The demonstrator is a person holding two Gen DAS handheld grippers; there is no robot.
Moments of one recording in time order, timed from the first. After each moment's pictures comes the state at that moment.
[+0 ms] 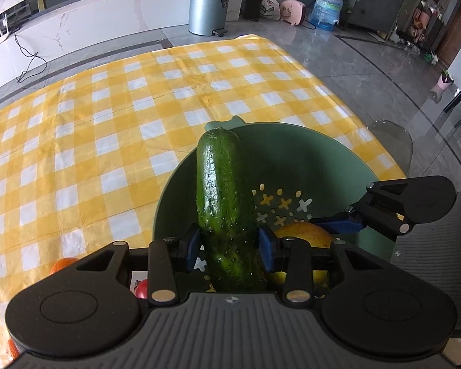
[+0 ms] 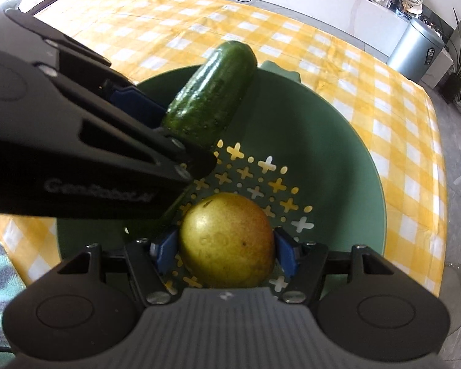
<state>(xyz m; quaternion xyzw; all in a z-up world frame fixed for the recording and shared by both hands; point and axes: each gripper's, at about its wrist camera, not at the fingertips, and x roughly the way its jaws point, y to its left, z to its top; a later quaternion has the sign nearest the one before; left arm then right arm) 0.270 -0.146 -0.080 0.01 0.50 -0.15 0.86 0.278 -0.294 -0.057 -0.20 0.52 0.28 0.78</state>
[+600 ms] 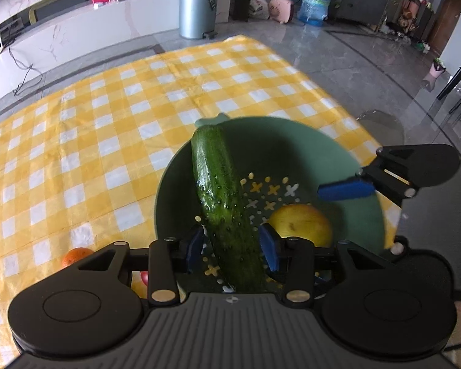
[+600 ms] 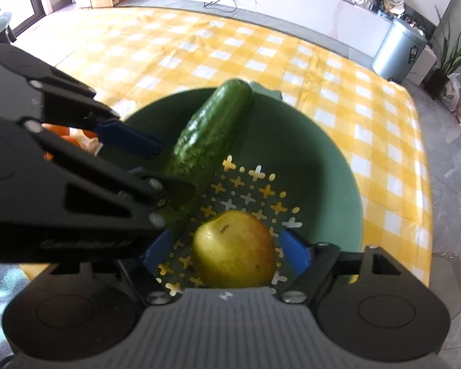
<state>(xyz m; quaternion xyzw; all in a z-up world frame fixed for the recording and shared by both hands) 0.242 -0.142 -0.060 0.03 0.48 -0.16 0.86 0.265 -0.293 -0.028 -0.19 0.49 0.25 0.81</state>
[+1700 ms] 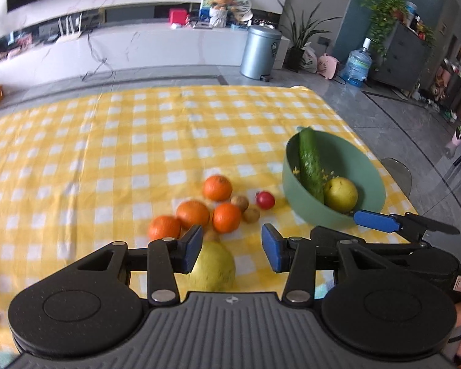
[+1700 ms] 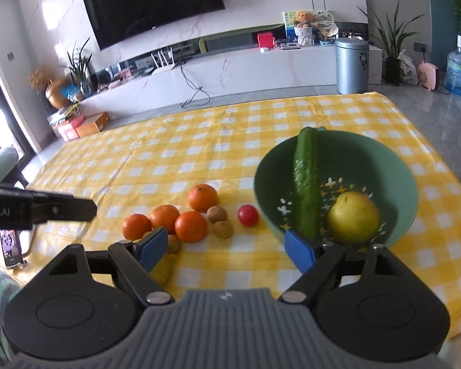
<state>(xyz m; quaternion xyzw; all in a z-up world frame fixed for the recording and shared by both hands) 0.101 0.005 -0.005 -0.07 0.43 -0.07 0.90 0.121 -0.240 0.009 0.04 0.38 0.20 0.90</state>
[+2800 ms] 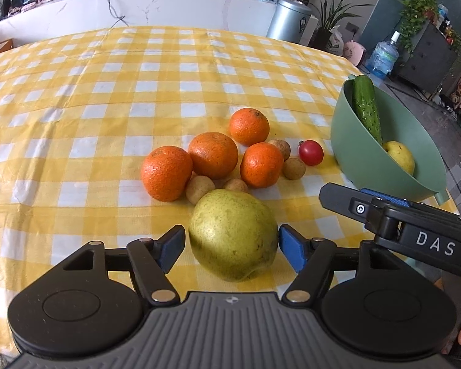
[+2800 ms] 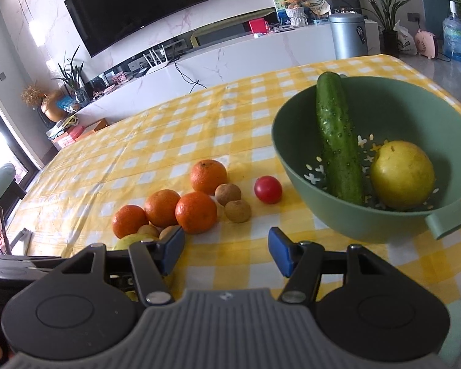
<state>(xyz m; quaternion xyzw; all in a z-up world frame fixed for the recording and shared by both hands) 0.114 0.014 -0.112 -0.10 0.46 -0.04 0.88 0.147 -0.217 -0.054 0.10 0.41 0.19 0.89</state>
